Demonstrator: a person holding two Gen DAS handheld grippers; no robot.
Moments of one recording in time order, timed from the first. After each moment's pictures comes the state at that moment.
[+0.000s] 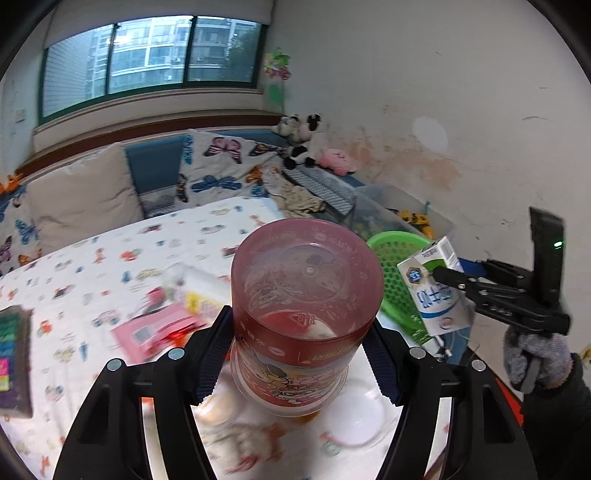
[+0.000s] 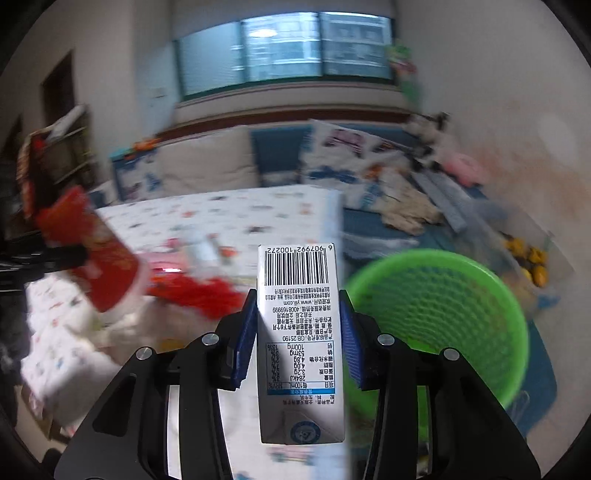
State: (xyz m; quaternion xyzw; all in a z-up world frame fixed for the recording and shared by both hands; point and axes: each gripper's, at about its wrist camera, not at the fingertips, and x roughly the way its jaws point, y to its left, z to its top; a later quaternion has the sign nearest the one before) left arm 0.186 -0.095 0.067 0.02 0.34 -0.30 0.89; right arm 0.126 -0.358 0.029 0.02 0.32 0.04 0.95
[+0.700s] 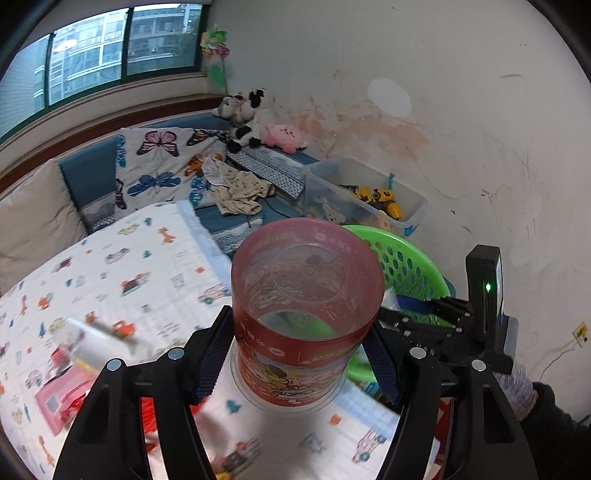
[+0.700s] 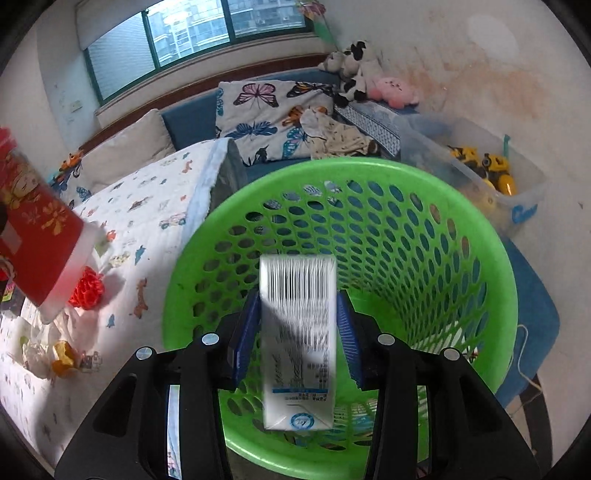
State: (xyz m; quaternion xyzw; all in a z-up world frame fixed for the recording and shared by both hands) left arm 0.224 -0.264 0.051 0.07 0.36 -0.36 0.85; right arm 0.158 -0.462 -0.062 0.11 0.39 -0.04 0.91
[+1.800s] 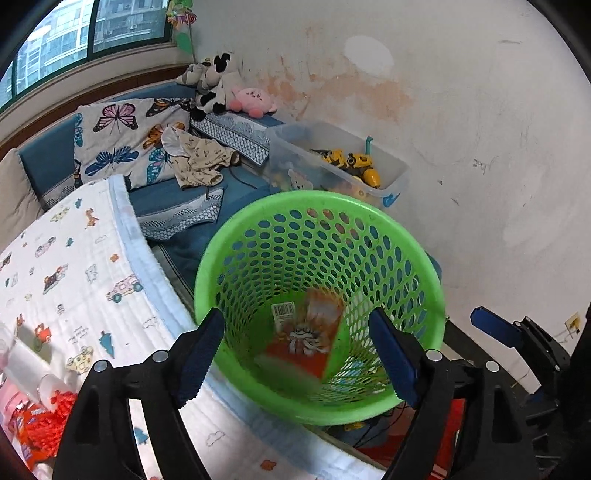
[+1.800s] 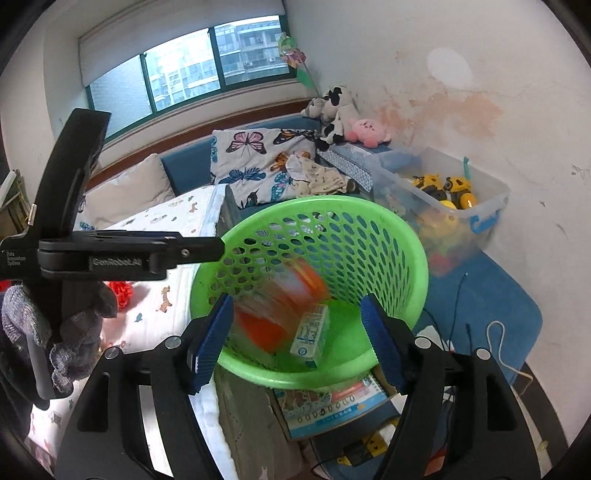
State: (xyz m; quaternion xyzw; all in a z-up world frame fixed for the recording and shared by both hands) left arm 0.228 -0.357 0.003 0.09 0.41 -0.39 0.82; right arm 0.056 -0.463 -0.012 0.12 0.30 -0.07 0.94
